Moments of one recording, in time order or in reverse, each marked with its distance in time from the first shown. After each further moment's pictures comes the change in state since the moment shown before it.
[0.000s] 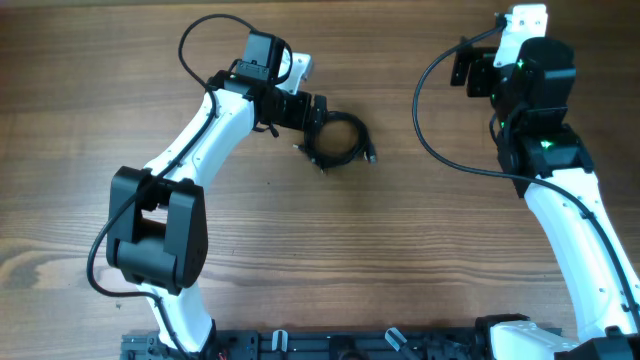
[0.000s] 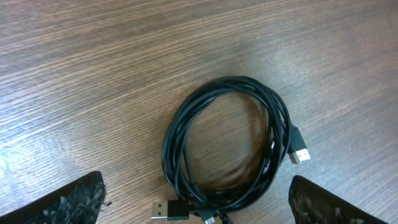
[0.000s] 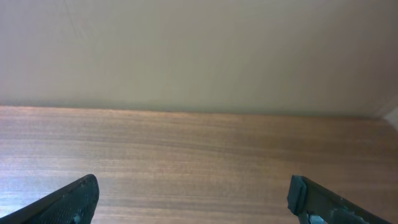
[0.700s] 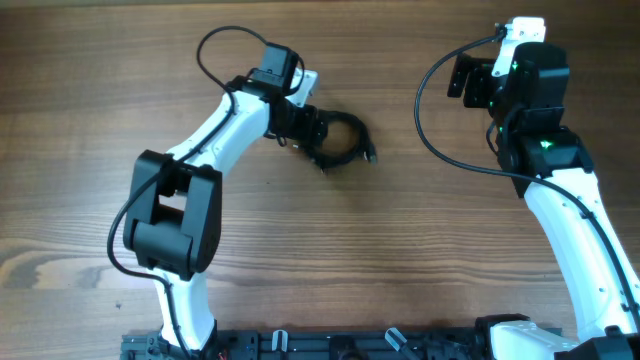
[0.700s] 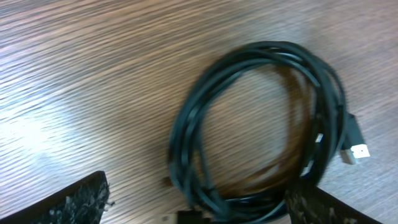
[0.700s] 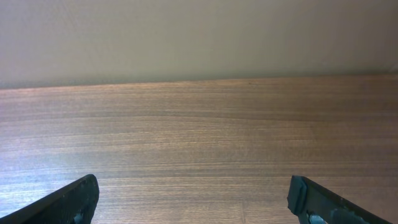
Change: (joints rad) left arm -0.048 0.091 0.000 -0.011 -0.096 0.008; right arm 0.000 0.000 -0.002 -0.111 0.000 0.092
